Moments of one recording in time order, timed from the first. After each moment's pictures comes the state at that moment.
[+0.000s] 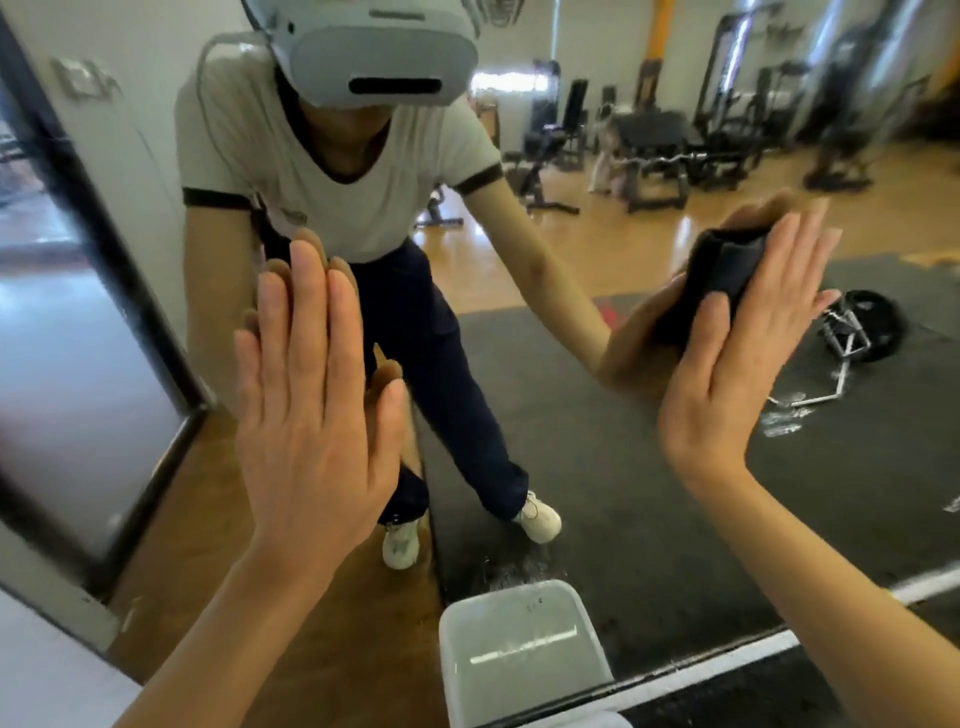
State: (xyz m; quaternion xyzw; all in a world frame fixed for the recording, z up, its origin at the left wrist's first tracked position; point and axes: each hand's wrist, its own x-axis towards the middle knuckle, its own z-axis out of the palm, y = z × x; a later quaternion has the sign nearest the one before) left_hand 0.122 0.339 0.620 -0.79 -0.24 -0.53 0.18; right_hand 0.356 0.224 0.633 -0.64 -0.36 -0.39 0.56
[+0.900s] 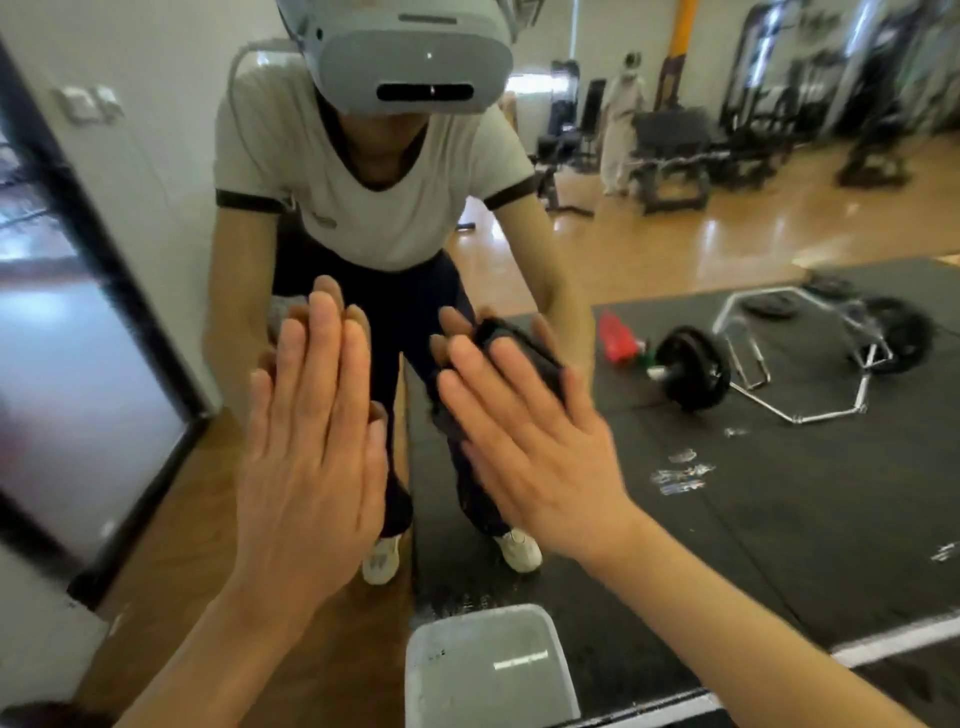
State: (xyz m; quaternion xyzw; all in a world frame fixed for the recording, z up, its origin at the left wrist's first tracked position) left_hand 0.223 0.285 0.628 -0.84 -0.22 -0.47 0.18; right_hand 0.409 0.206 0.606 -0.53 -0.62 -0.53 0.25
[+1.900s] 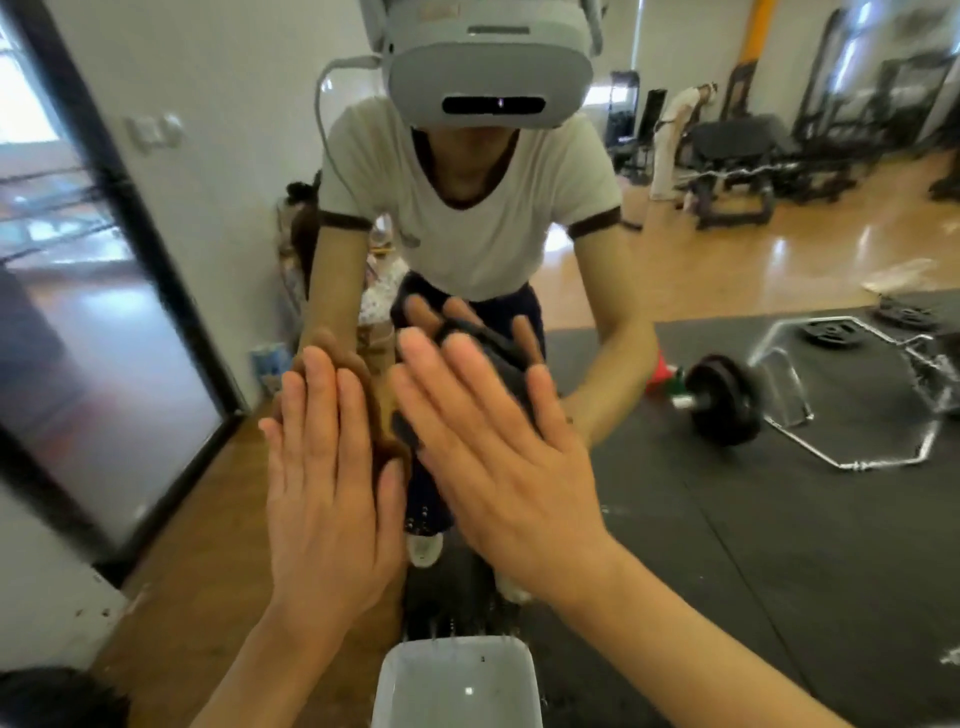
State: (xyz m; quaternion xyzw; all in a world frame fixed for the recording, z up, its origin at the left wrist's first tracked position) left_hand 0.338 0.235 0.621 -0.80 -0.29 -0.50 0.18; right_hand 0.489 0.170 0.640 -0.53 -0.61 -0.51 0.30
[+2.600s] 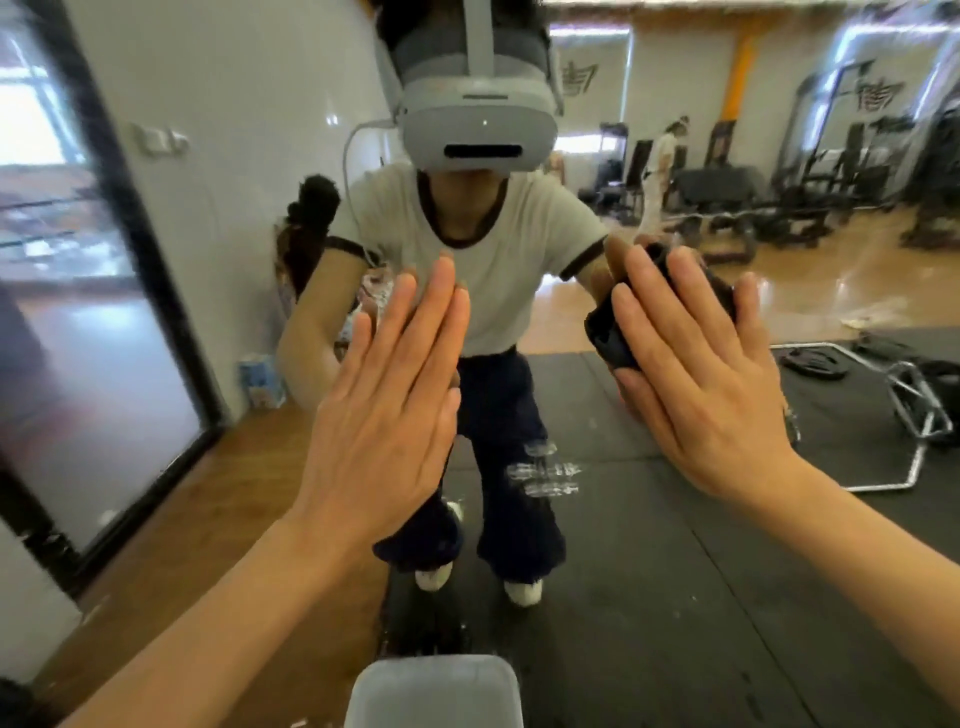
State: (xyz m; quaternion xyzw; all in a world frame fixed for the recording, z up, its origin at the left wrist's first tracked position) left_hand 0.364 0.227 0.605 -0.84 -0.20 -0.45 0.24; right_hand 0.608 0.122 0.615 -0.49 -0.62 -0.56 0.26
